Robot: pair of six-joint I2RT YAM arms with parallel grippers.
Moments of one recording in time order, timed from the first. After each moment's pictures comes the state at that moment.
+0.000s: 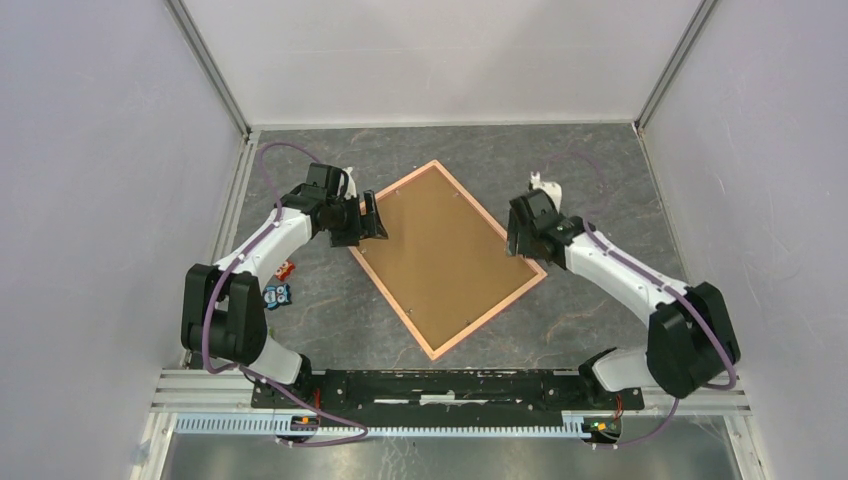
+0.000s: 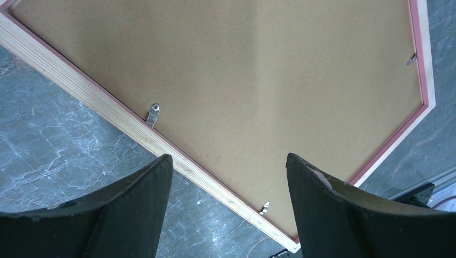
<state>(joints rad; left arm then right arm) -0.23 1.51 1.06 -0.55 0.29 -0.37 0.50 1.43 0.99 -0.54 0.42 0.42</state>
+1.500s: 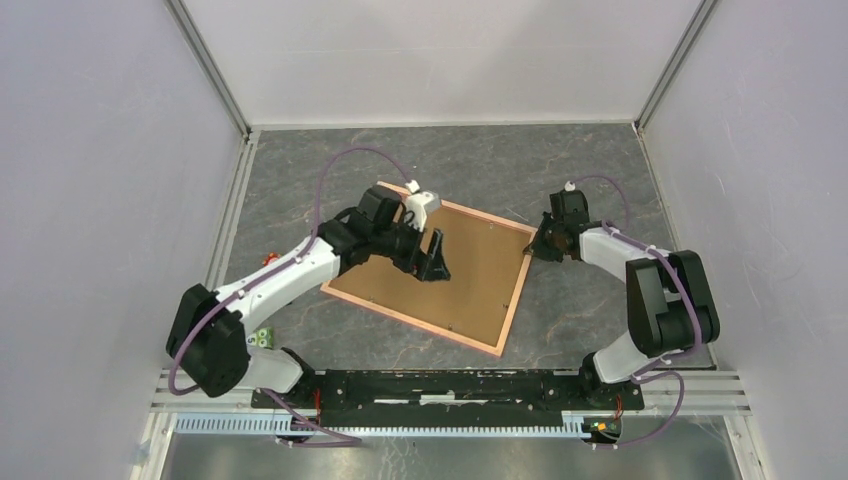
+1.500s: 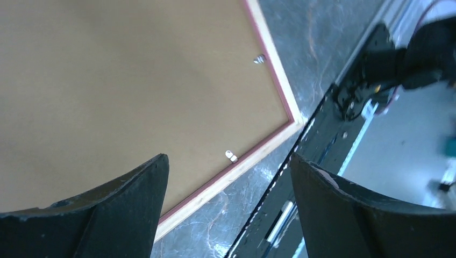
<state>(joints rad) -0.63 1.39 1.00 -0.39 0.51 -0.25 0.18 1.55 0.77 -0.20 -0.05 0.61</state>
